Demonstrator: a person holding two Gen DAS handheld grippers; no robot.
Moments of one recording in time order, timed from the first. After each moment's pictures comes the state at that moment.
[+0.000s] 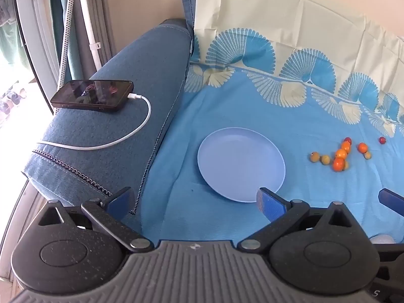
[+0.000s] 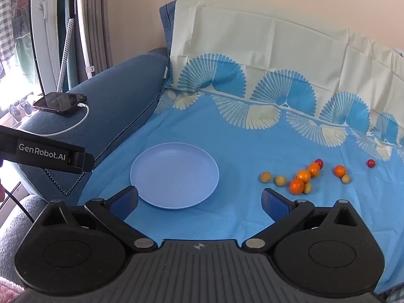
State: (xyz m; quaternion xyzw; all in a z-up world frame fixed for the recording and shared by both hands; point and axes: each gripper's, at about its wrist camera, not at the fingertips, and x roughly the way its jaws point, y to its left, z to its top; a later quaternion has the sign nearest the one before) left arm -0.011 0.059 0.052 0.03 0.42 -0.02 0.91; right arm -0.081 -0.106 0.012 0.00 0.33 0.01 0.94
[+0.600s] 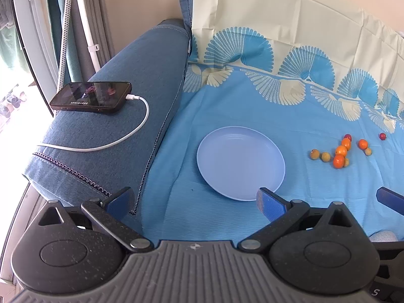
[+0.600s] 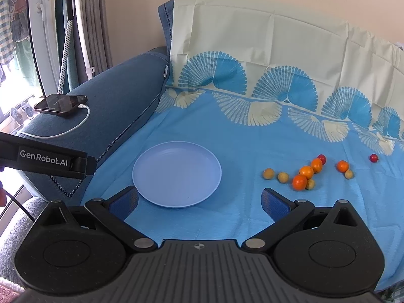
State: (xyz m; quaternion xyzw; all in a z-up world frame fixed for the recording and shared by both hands) left arm -0.006 0.062 0.034 0.03 0.42 -0.03 0.91; right arm -0.080 -0.105 0.011 0.01 0.33 0.01 0.94
